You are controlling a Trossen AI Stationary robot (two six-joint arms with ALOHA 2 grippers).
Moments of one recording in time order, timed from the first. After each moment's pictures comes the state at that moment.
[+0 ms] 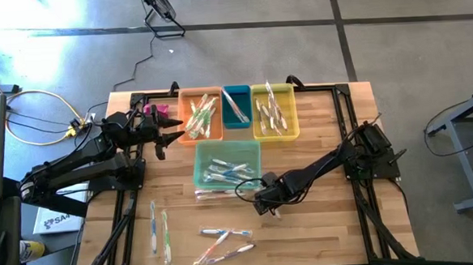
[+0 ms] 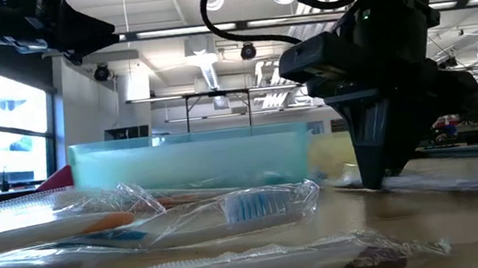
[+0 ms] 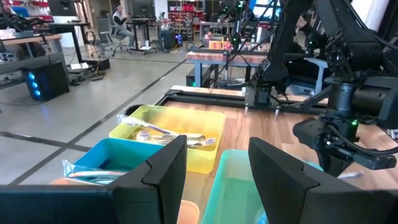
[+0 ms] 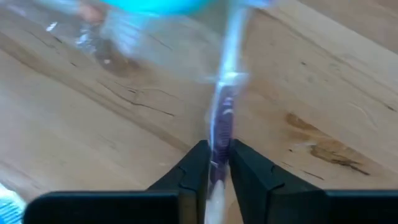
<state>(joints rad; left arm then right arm) 0.48 0.40 0.39 0.00 0.25 0.02 0.37 1.92 1.16 -0.63 0.07 1.45</state>
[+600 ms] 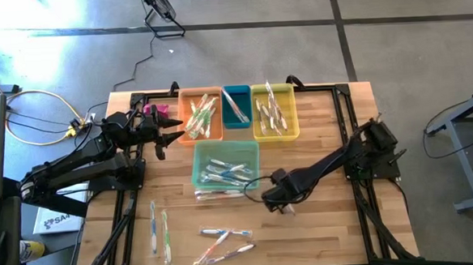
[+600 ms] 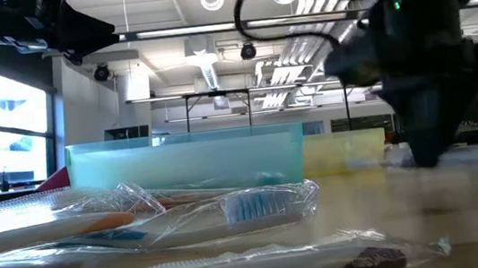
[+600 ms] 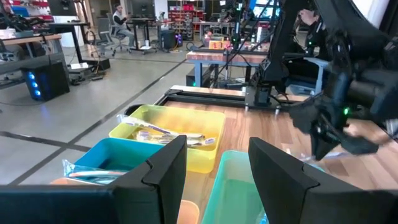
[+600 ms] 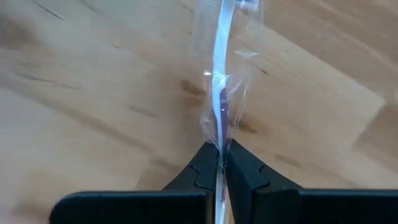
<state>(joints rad) 0.48 0.40 0.39 0.00 0.25 0.02 0.38 1.84 1.15 -0.81 0.06 1.49</state>
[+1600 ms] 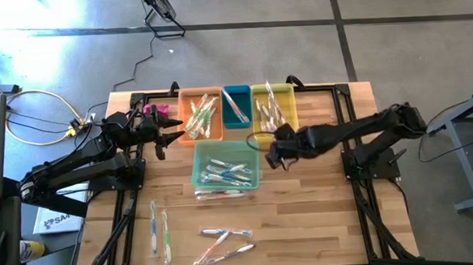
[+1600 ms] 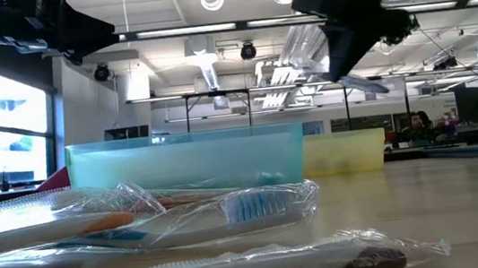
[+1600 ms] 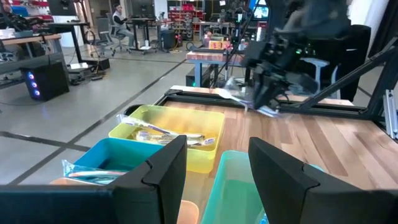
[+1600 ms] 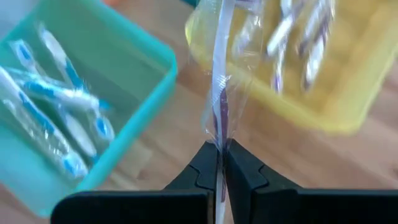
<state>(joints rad) 0.48 0.40 0.39 0.00 0.25 0.02 0.11 1.49 1.16 -0.93 0.44 1.05</state>
